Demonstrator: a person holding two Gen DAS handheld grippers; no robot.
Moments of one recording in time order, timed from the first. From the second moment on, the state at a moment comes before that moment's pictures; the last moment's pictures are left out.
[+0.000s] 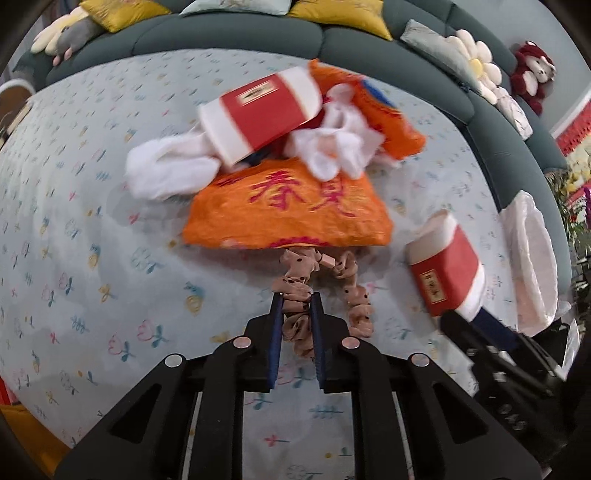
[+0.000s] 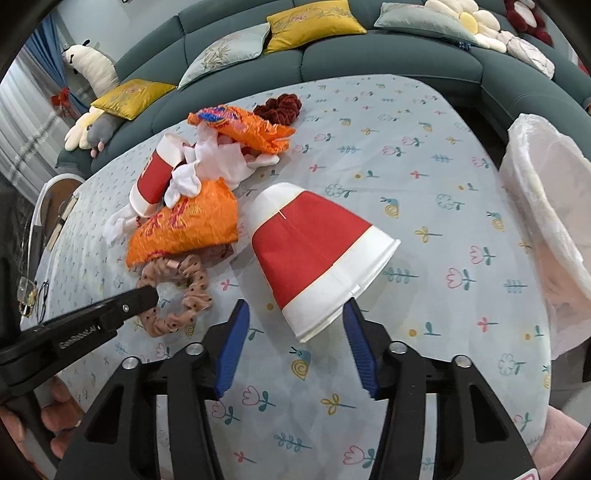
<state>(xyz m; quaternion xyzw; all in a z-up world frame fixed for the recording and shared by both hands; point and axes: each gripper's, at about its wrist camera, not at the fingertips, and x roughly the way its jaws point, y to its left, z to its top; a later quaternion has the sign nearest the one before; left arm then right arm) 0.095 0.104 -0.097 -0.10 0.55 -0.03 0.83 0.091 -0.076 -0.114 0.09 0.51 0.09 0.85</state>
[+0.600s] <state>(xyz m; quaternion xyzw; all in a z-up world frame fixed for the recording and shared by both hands) 0.100 0.082 -0.081 -0.09 0.53 -0.06 0.84 0.098 -0.076 -0.118 0.12 0.51 0.13 0.84</state>
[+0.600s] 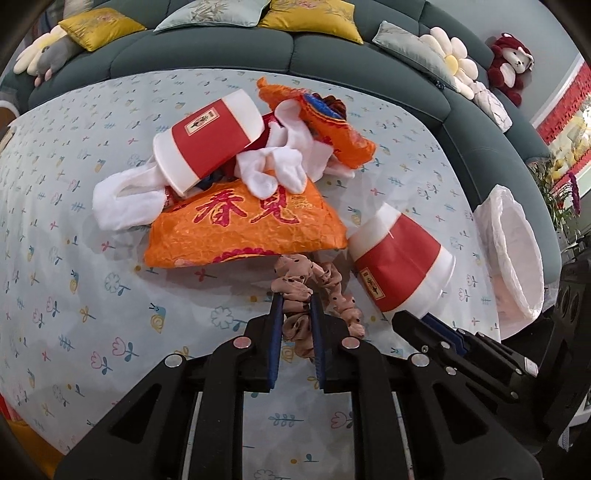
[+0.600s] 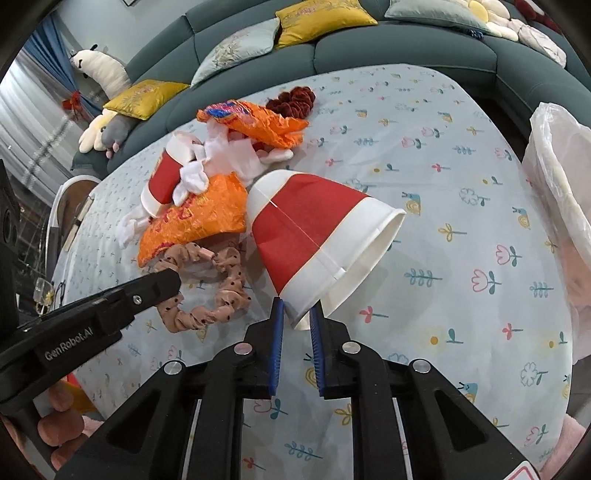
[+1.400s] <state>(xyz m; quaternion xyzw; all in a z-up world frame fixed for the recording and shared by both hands) 0.121 -0.028 -0.006 -0.05 0.47 -0.16 0.87 0.083 -0.189 -0.024 0.17 0.40 0.05 0.90</state>
